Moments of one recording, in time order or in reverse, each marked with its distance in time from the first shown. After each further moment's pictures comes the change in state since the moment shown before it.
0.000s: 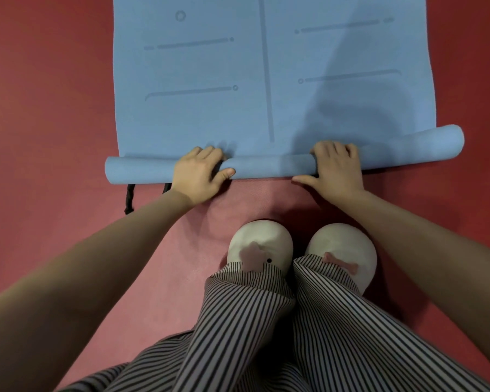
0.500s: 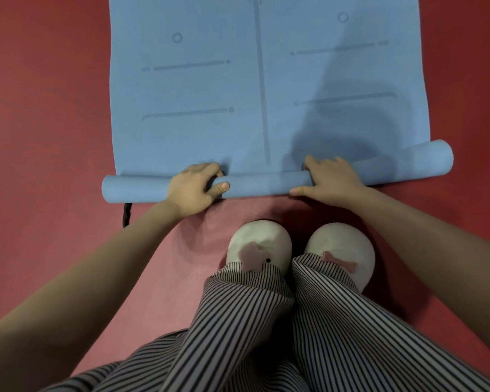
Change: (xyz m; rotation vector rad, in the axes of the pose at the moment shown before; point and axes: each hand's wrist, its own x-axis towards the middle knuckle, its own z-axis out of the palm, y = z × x) left_hand -0.017 0.002 -0.007 -0.114 -0.297 -0.198; right_hand 0.003 -0.001 -0.011 0.034 -0.311 -0.087
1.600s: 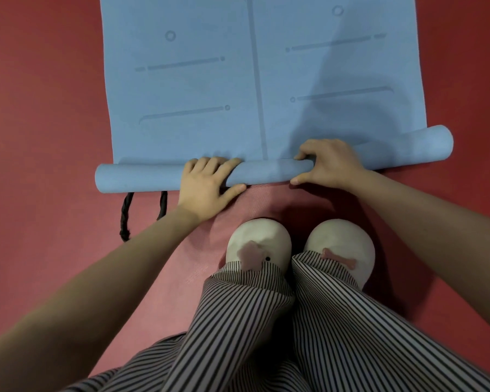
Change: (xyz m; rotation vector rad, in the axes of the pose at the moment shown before) left_hand 0.004 0.019 0.023 0.226 0.322 0.196; right_hand 0.006 0.001 -0.020 0.324 0.149 0.055
